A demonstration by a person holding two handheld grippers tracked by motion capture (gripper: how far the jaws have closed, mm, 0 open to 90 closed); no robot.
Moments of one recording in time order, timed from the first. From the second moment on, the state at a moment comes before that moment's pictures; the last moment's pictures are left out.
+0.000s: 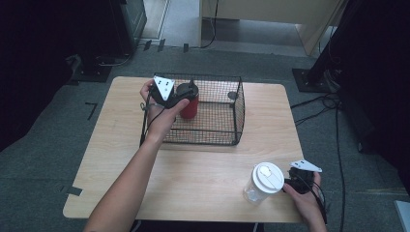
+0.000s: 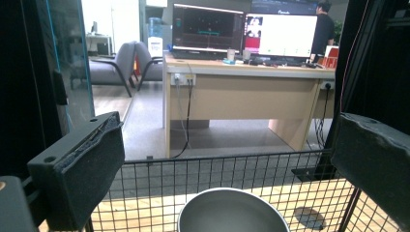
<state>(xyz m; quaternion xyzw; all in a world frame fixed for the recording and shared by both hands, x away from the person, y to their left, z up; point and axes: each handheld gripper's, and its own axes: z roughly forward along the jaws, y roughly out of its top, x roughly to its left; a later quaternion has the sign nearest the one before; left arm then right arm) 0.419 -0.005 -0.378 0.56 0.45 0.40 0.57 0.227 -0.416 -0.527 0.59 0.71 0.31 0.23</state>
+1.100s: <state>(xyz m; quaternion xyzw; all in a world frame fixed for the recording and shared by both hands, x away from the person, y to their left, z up) 0.368 0.023 -0.360 0.57 0.40 0.41 0.59 0.228 -0.416 -0.528 0.59 0.71 0.31 0.24</state>
